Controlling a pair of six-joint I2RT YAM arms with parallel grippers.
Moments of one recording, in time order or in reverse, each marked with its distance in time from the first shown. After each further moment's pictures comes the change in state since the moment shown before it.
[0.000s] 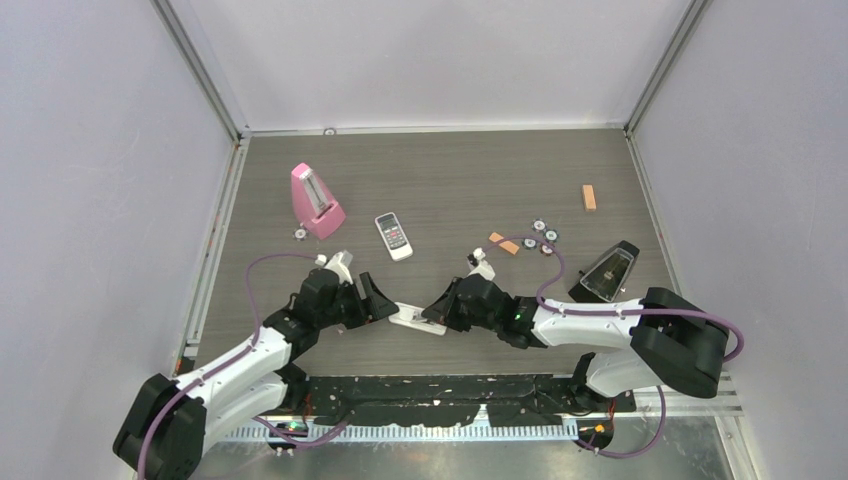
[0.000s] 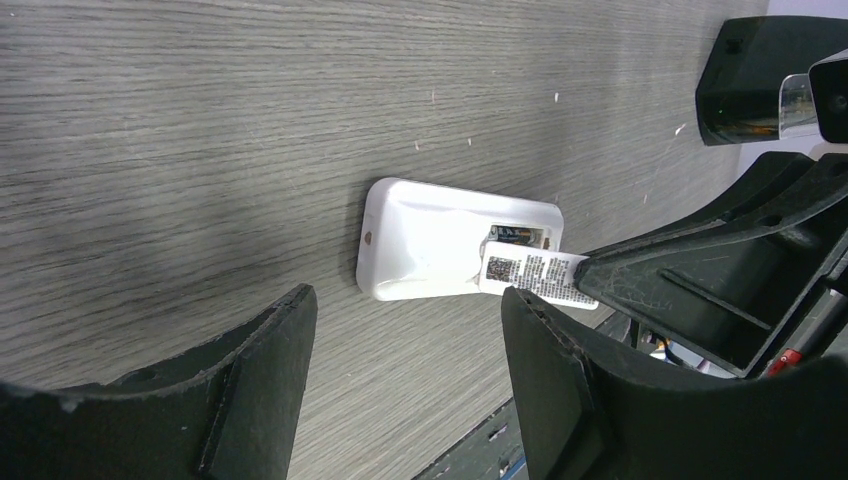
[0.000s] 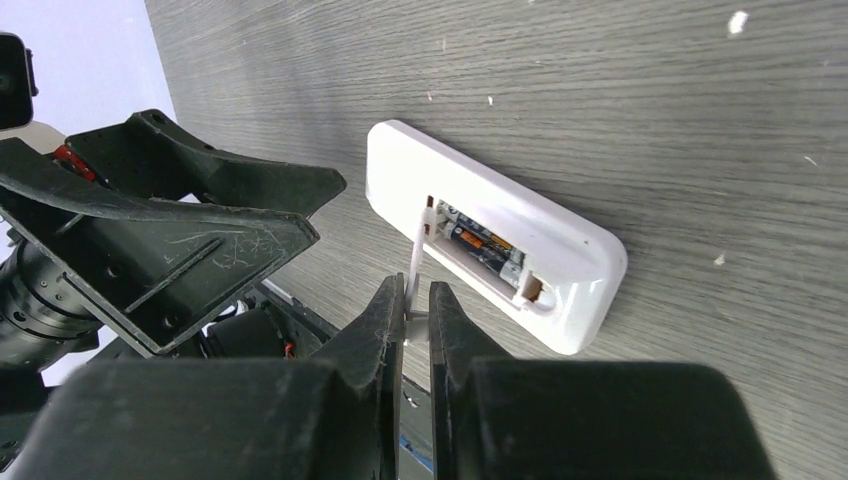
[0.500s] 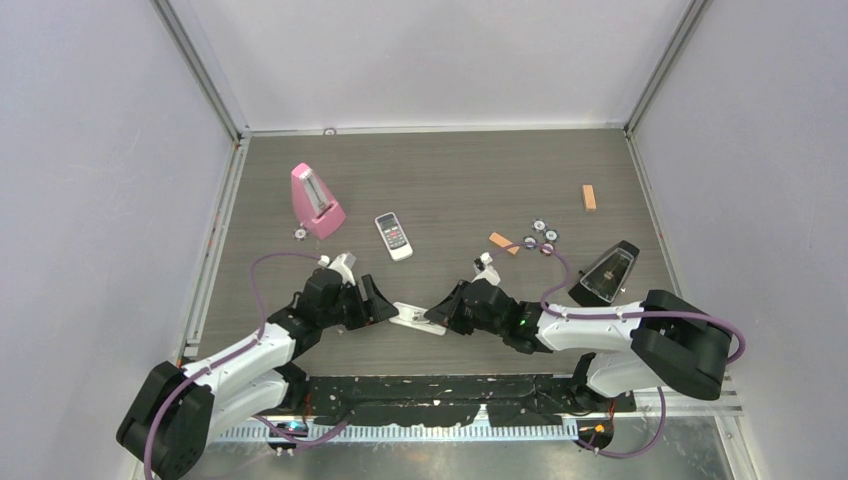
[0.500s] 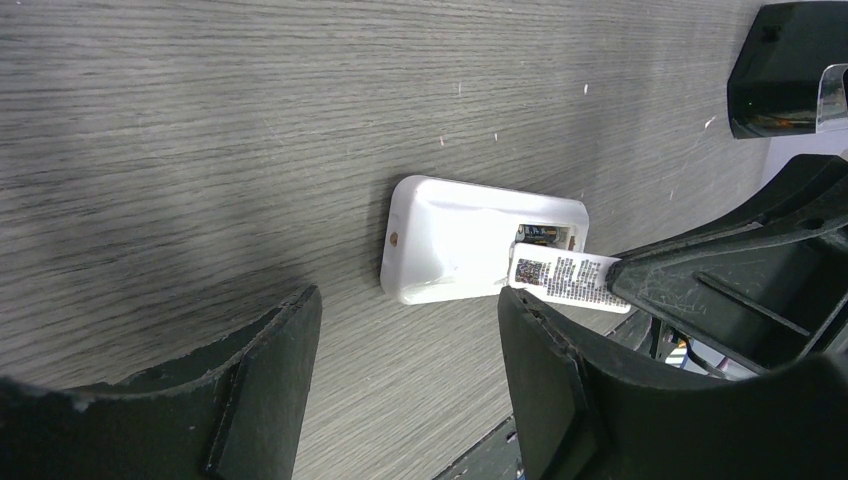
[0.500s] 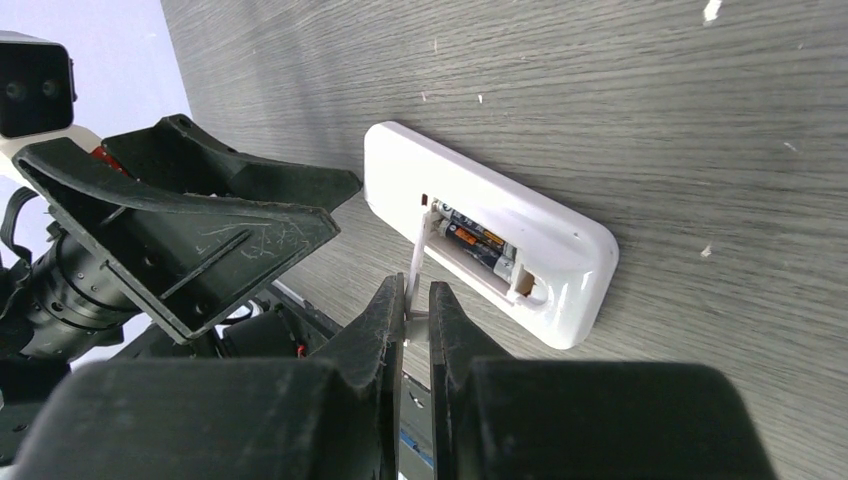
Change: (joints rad) left arm 0.000 0.062 -0.003 0.021 -0.001 0.025; right arm -0.007 -0.017 -0.061 0.071 0.007 0.048
